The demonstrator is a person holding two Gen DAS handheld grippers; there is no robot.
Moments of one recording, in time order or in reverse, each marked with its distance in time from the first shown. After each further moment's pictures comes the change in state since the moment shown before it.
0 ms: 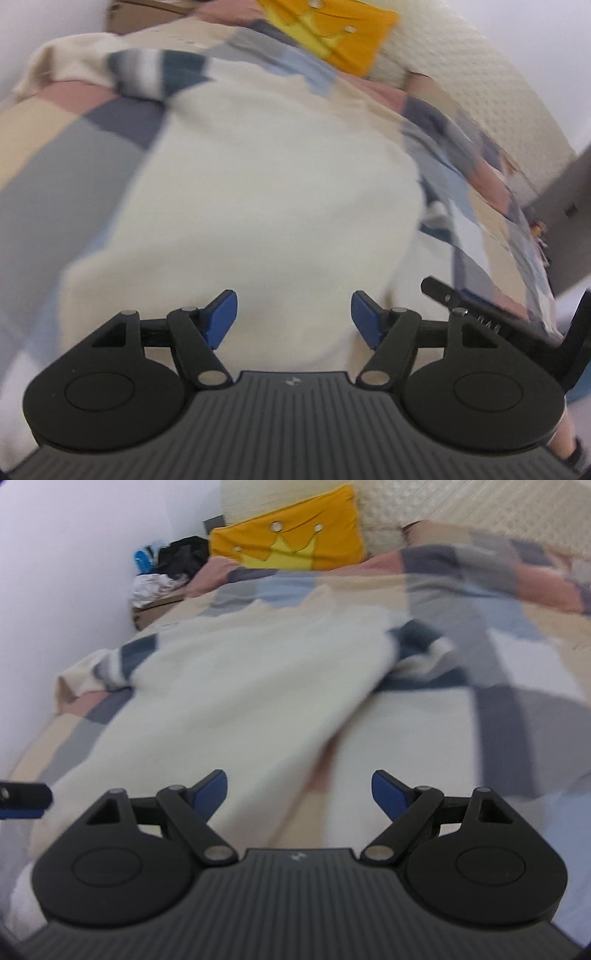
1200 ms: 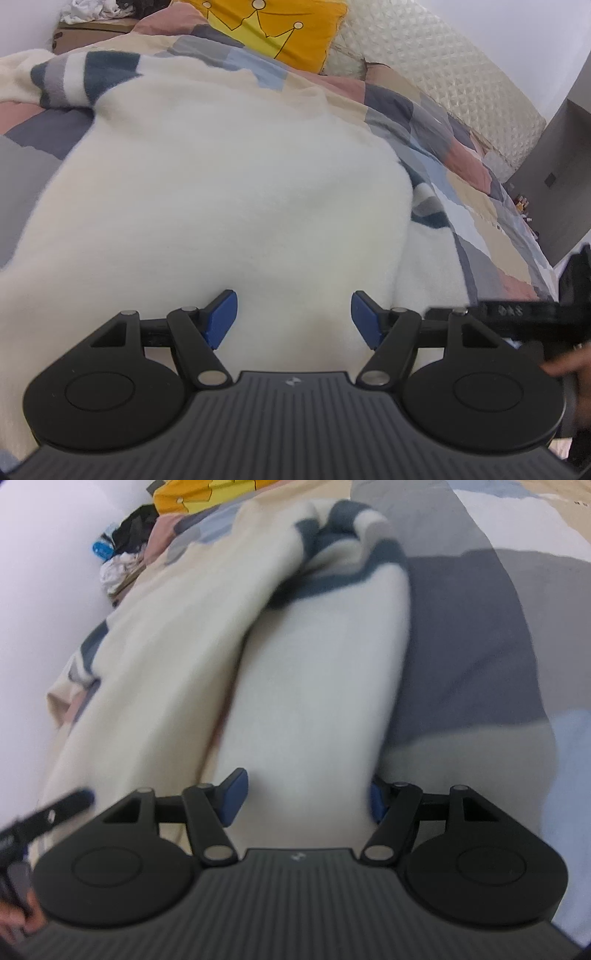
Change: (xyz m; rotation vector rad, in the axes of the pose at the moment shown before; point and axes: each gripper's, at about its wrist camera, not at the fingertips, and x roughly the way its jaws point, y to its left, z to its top) left arm 0.112 -0.002 -0.004 0.129 -0.072 -0.074; right arm 0.066 -0.109 -0.021 0.276 0.287 0.155
